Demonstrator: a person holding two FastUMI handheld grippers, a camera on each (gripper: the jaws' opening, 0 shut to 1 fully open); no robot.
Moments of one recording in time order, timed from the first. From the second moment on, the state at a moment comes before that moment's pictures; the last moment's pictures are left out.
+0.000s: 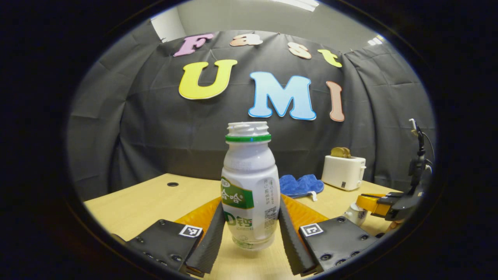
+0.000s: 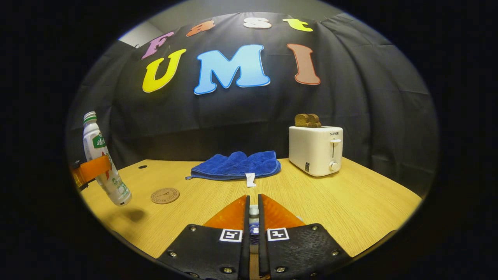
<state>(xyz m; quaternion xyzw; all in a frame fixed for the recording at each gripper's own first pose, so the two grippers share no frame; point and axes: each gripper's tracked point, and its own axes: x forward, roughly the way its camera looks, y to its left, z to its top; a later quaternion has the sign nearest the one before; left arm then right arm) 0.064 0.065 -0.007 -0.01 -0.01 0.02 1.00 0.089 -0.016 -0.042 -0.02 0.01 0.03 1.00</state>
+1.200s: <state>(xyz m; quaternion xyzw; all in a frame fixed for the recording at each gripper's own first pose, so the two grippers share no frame) 0.210 0.087 -0.030 -0.02 0.06 -0.01 1.00 0.062 -0.008 -0.007 -0.02 -0.06 0.04 1.00</state>
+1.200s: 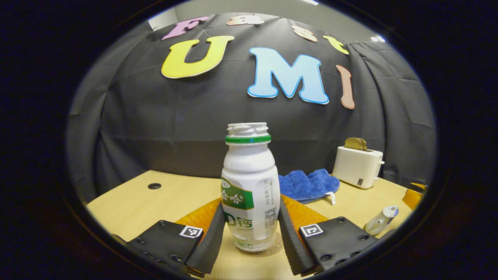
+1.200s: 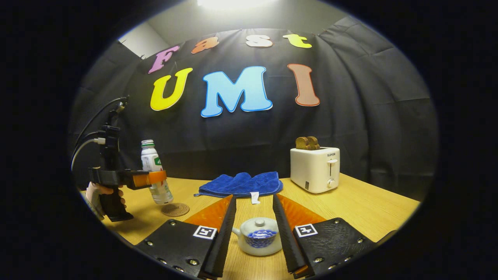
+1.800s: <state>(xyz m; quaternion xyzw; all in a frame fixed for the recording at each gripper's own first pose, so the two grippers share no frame) 0.230 0.080 -0.052 -0.01 0.08 -0.01 1.00 0.059 -0.008 -0.004 -0.01 -0.07 0.04 1.00</state>
